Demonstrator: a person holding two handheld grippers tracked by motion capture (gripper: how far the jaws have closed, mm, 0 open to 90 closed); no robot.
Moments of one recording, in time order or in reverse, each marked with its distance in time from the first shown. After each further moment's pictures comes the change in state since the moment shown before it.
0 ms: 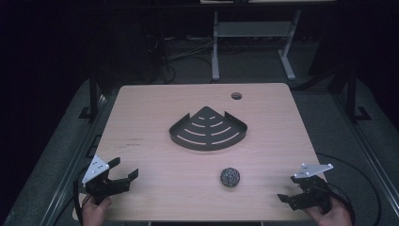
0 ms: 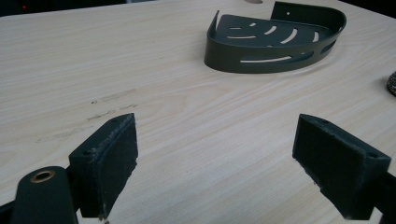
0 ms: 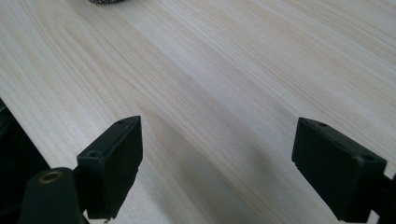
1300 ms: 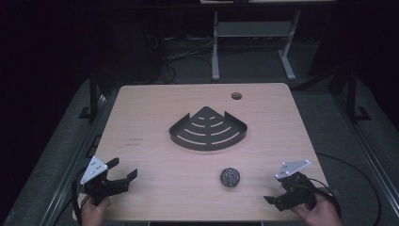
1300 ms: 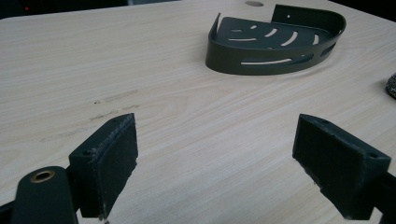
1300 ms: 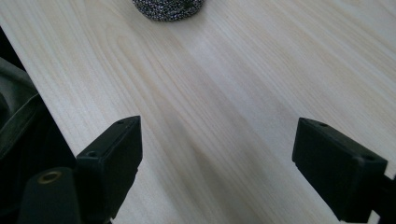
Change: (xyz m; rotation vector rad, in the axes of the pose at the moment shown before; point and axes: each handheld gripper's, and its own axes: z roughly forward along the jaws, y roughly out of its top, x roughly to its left) left arm 0.001 -0.001 -0.004 -0.012 0.007 -0.004; right arm 0.028 0.034 0.013 0.065 0.062 -0.138
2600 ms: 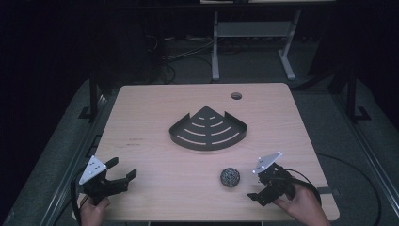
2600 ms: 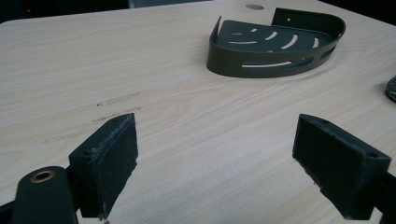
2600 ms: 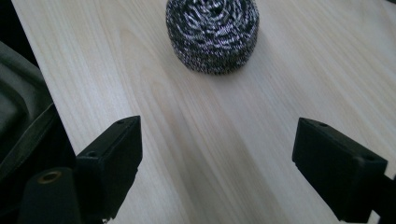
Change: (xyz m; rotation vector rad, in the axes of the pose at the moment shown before) left arm 0.001 0.001 -0.002 -0.008 0.001 -0.002; right arm 0.018 0.052 0.021 0.063 0.060 -0.133
